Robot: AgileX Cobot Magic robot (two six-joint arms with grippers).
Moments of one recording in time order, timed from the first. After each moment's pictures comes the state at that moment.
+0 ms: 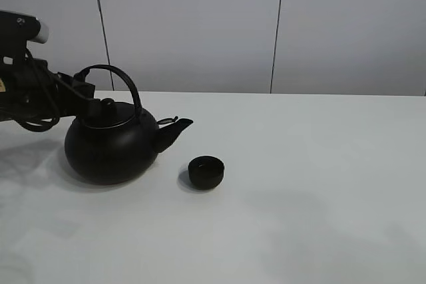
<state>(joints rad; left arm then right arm) -0.23 1.92 -0.70 0.23 -0.84 -0.01 -0.12 -0.02 -0.47 0.06 1.08 -0.13</state>
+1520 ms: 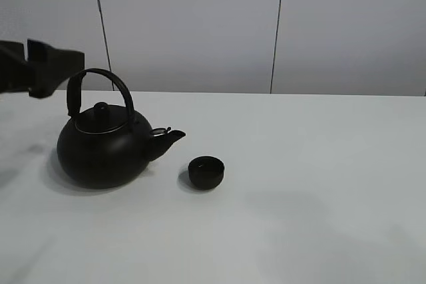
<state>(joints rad) -0.23 1.58 -0.43 0.25 -0.91 -0.09 -0.12 -0.02 -0.47 0.06 1.09 -0.13</state>
